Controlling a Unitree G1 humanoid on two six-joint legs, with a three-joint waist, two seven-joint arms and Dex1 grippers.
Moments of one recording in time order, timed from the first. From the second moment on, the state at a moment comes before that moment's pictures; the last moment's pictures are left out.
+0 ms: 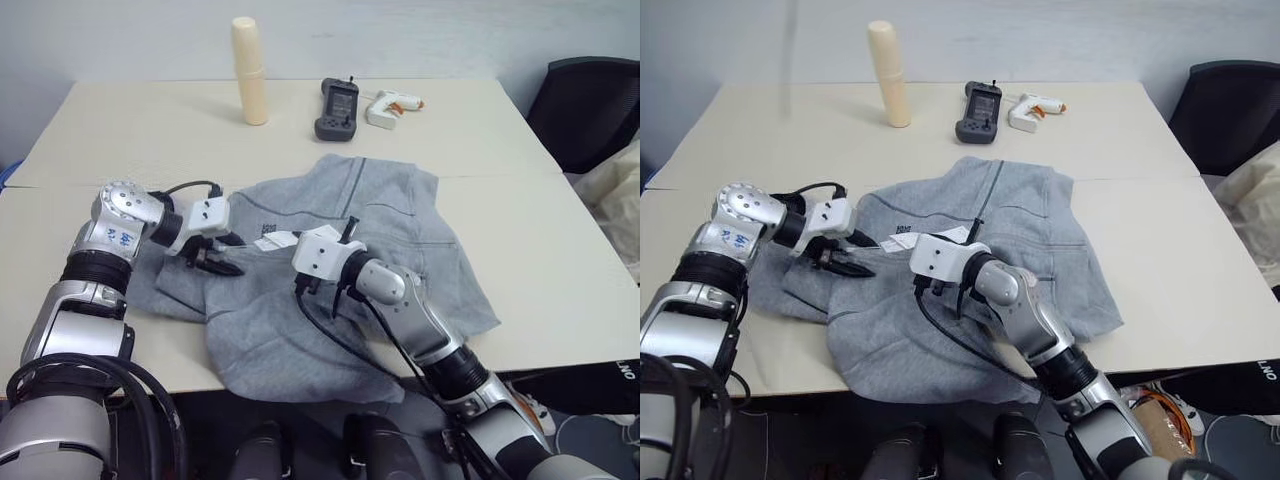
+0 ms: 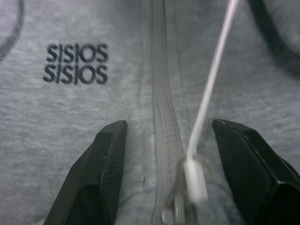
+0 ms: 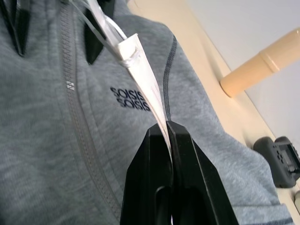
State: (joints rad) left arm -1.07 0.71 -0.28 1.04 0.09 -0.23 -1.41; right arm -0.60 -0.19 0.42 0.00 -0.42 0.18 0.48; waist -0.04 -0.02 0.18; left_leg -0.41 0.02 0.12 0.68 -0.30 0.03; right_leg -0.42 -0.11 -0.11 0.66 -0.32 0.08
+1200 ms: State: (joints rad) left arm -1.03 0.72 -0.19 1.18 0.14 -0.28 -1.30; right arm -0.54 -0.22 0.25 0.07 -0.26 0.30 0.37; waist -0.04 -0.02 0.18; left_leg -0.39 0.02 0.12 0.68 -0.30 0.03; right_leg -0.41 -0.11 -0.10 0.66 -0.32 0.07
